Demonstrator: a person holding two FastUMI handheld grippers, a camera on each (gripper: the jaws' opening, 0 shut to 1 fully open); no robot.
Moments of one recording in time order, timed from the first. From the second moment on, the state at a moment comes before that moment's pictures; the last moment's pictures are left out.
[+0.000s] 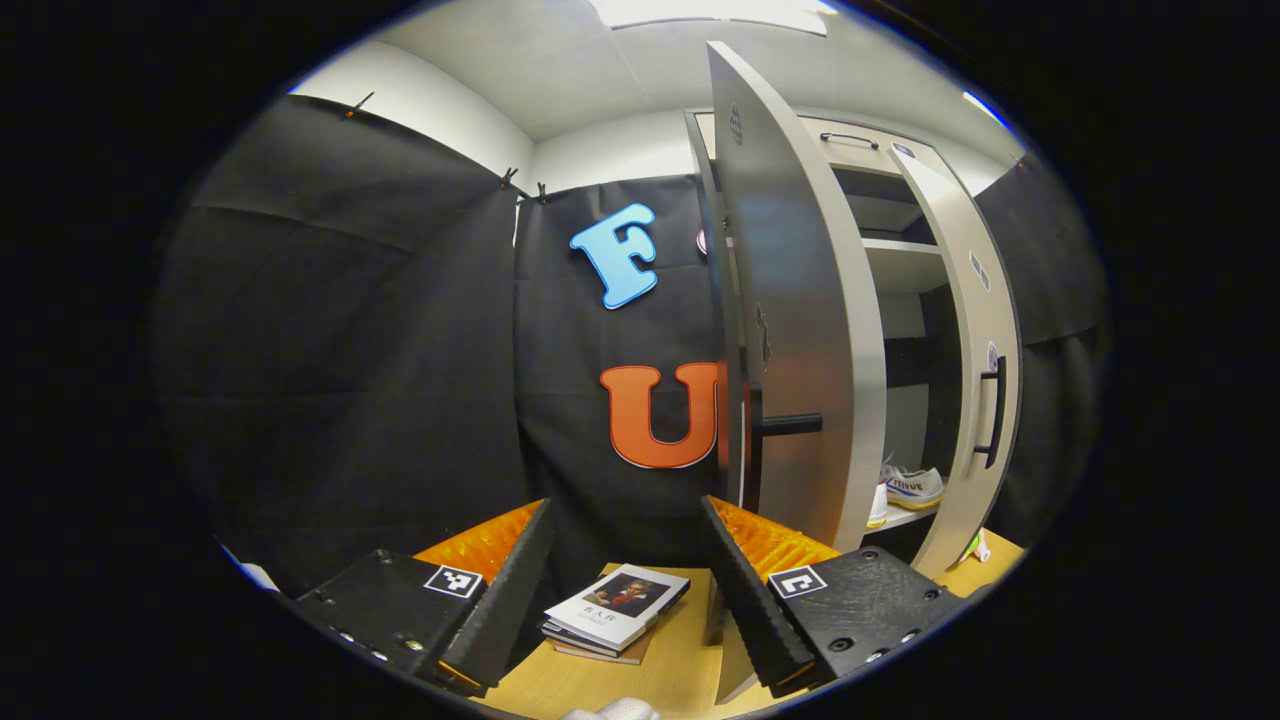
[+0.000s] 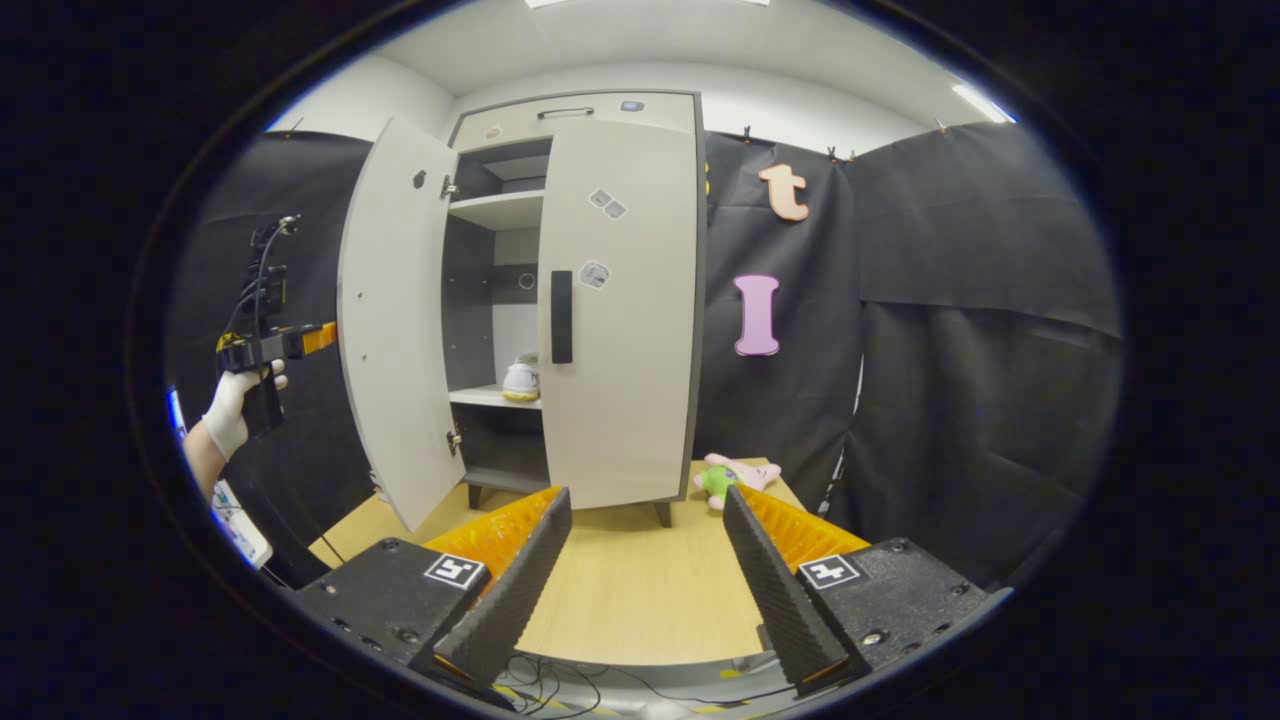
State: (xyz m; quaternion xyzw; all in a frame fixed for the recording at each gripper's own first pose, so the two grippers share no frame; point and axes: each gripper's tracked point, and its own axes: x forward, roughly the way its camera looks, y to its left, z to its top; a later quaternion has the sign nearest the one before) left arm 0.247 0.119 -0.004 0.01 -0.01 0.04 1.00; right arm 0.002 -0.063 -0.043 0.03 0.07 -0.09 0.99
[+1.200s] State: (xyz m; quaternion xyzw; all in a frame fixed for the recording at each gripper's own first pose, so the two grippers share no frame) left arm 0.236 -0.018 -0.001 0.00 -0.02 -0.04 1.00; right arm 0.040 -0.117 -0.027 0.03 0.05 -0.07 1.00
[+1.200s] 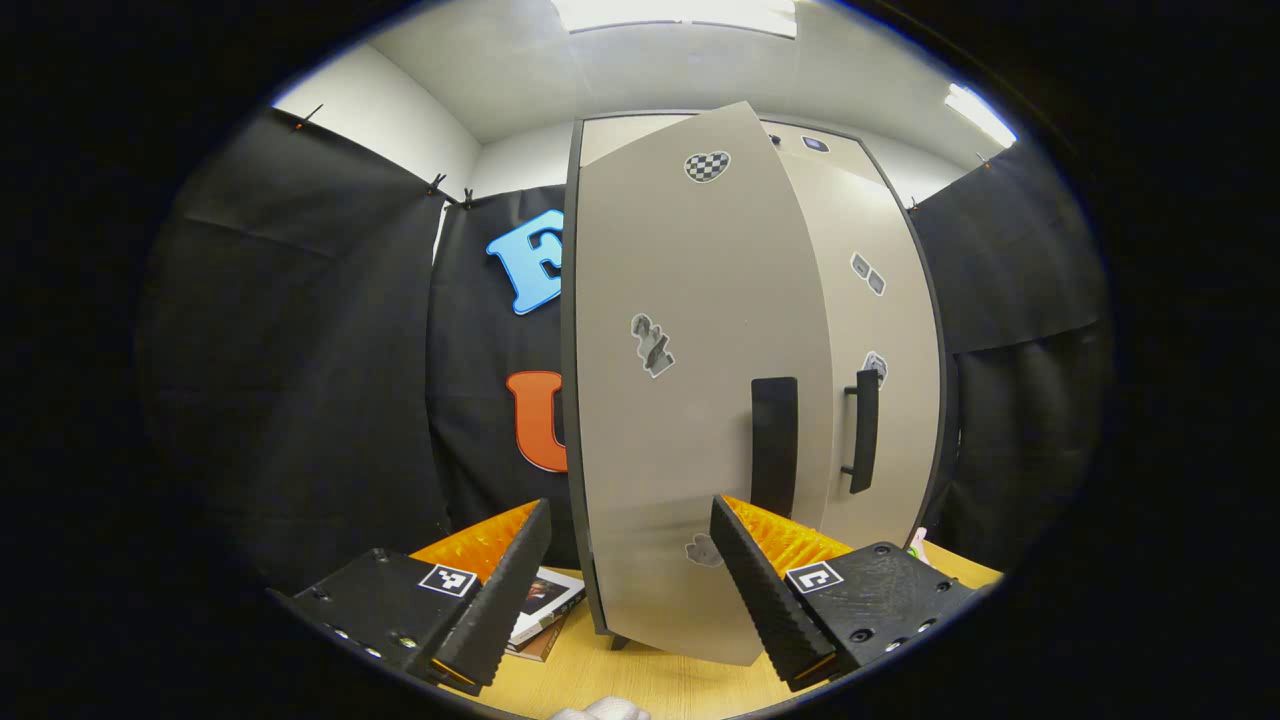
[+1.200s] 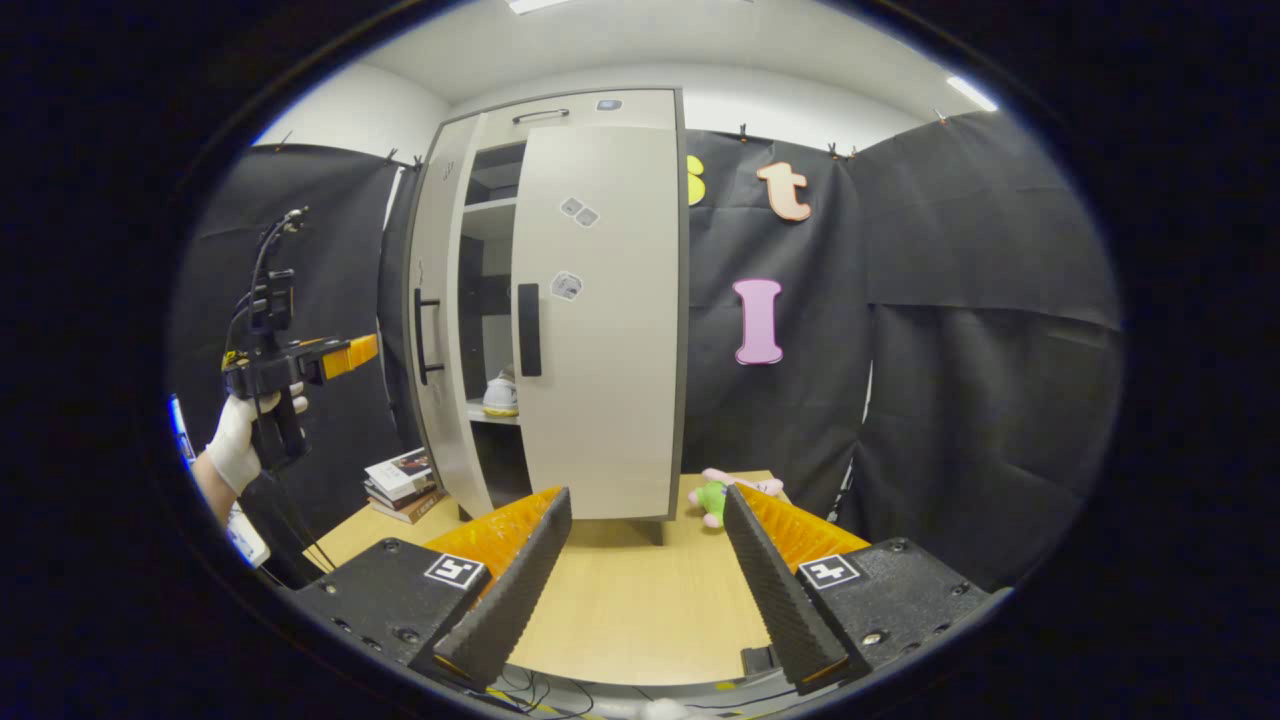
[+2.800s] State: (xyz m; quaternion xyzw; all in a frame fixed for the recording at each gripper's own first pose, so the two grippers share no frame) left arm 0.042 0.026 -0.038 -0.01 0.03 -0.05 1.00; right arm 0.015 -0.052 -0.012 0.03 0.02 -0.10 0.99
